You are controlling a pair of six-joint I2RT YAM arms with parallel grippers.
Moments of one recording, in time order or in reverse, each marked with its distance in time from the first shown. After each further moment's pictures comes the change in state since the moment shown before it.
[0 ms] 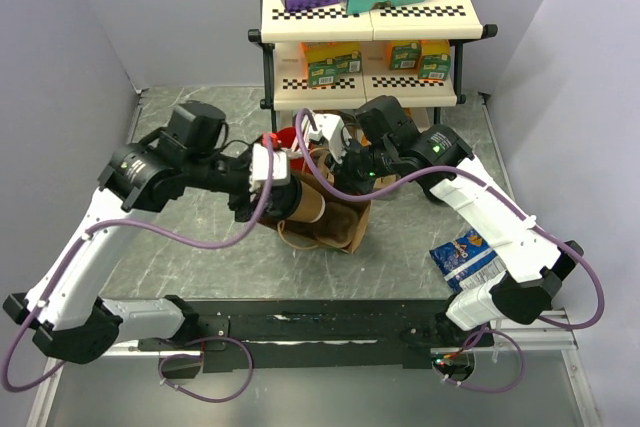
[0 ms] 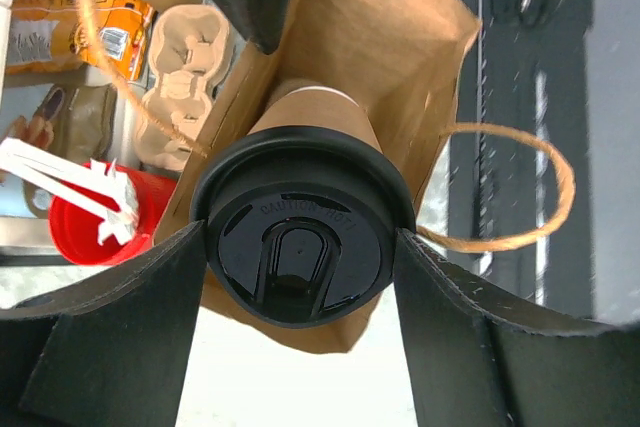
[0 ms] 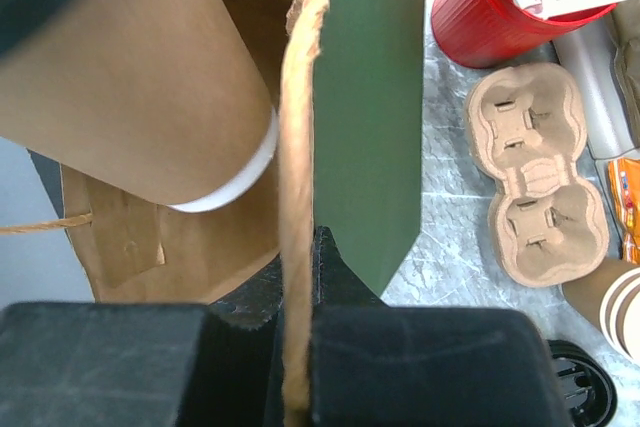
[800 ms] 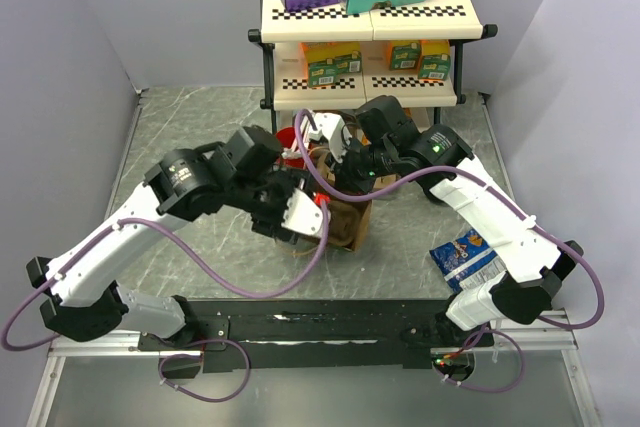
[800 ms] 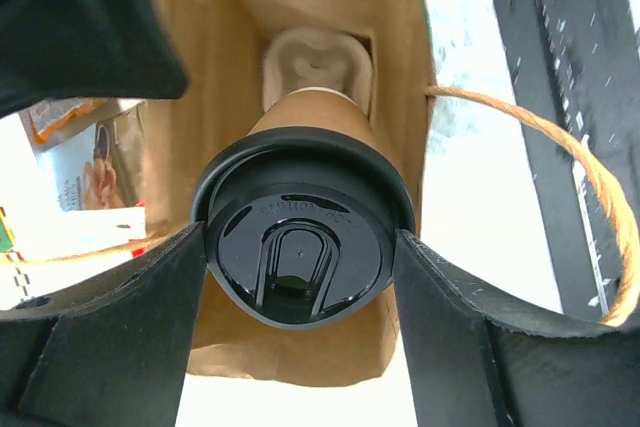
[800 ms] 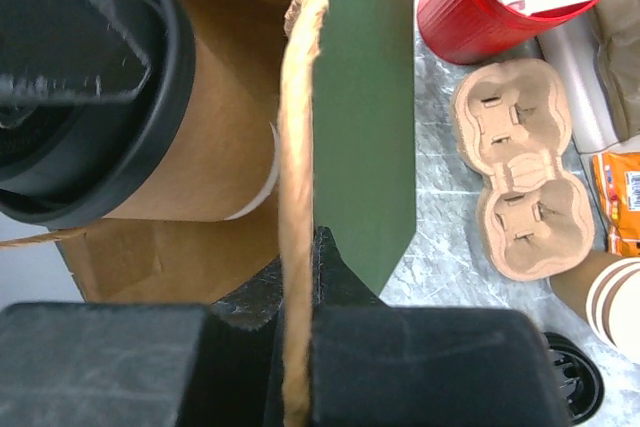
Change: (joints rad) left arm -0.322 0.116 0.056 -0.080 -0.349 0.261; right arm 0.000 0.001 0.000 0.002 0.024 -0.006
